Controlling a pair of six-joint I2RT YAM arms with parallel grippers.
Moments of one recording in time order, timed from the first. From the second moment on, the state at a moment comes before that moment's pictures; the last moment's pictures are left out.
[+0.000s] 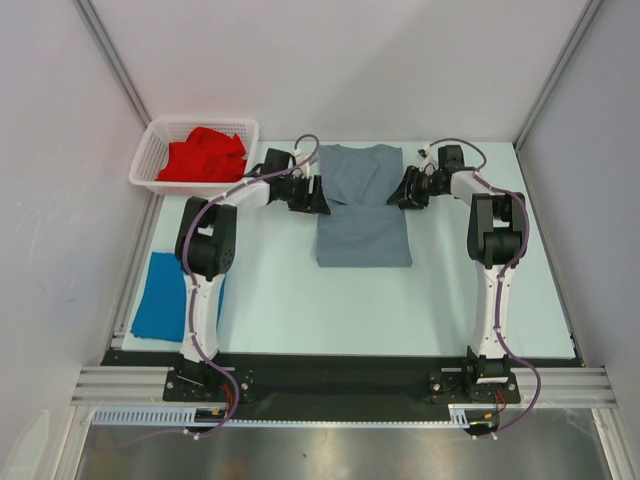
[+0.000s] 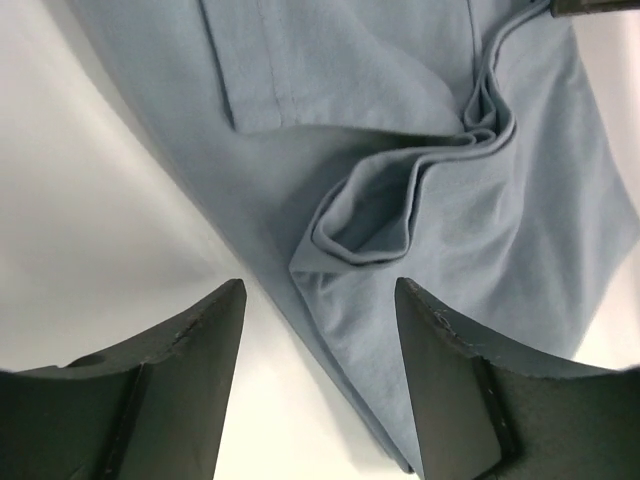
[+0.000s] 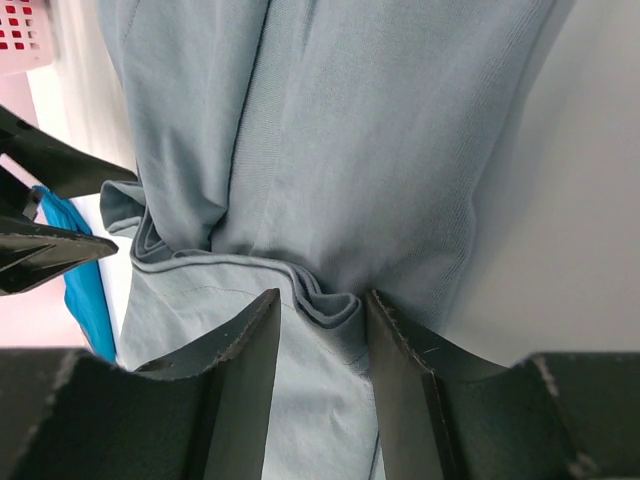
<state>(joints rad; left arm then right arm) -0.31 2.26 1.68 -0.29 0.63 -0.18 0.04 2.36 1.79 -0.41 -0.77 0.30</state>
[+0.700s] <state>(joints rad) -0.37 2.30 1.85 -0.45 0.46 0.01 0.03 2.36 1.79 -0.41 -0.78 0.31</state>
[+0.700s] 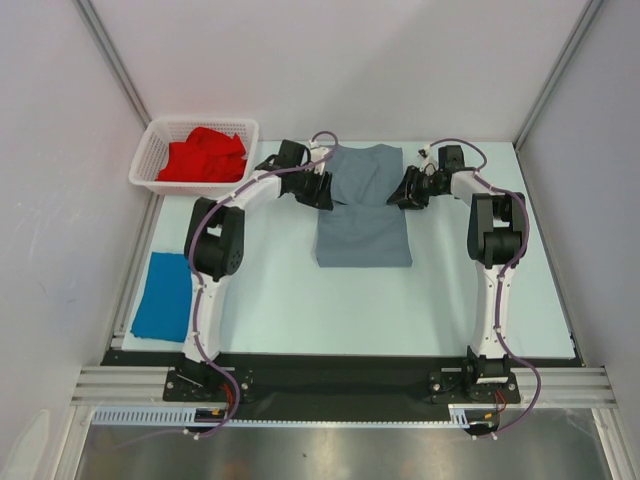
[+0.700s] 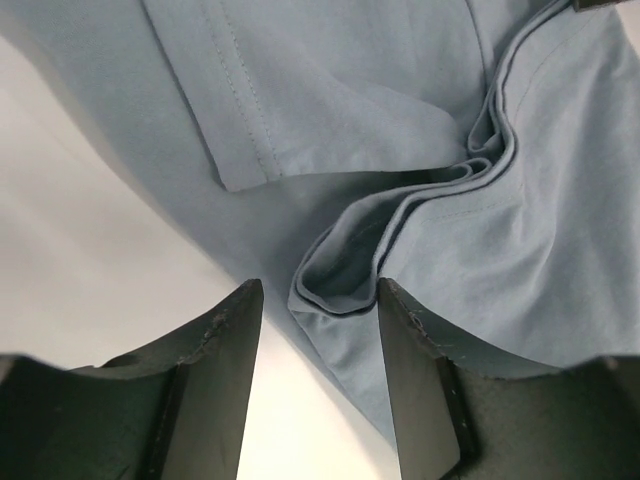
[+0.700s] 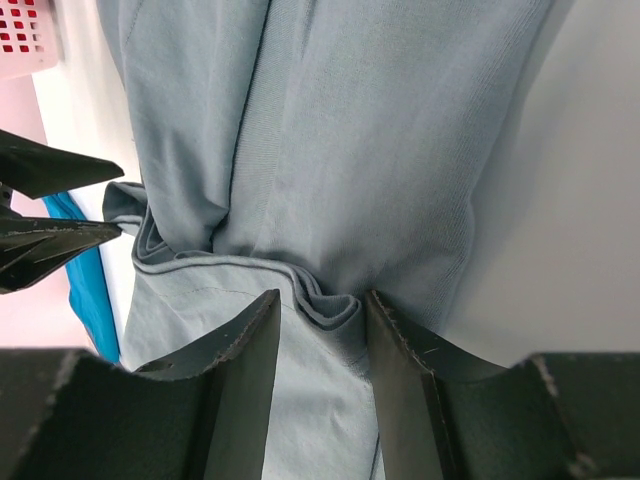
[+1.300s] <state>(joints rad) -0.37 2.24 1.74 -0.41 0.51 0.05 0.03 2.37 1.79 -0.41 -0.78 0.31</state>
